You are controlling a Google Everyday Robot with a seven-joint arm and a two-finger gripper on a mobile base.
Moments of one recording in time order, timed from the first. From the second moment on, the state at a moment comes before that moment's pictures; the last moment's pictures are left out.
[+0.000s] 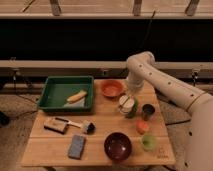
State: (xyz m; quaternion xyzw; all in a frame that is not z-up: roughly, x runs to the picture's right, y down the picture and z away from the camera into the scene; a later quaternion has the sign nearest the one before) arm 0.157 0.050 0.844 -0.29 -0.15 -0.37 0.87
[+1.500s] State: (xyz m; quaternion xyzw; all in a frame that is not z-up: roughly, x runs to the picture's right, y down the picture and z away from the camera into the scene) arm 0.164 0.043 0.846 -0.28 -0.15 -0.36 0.88
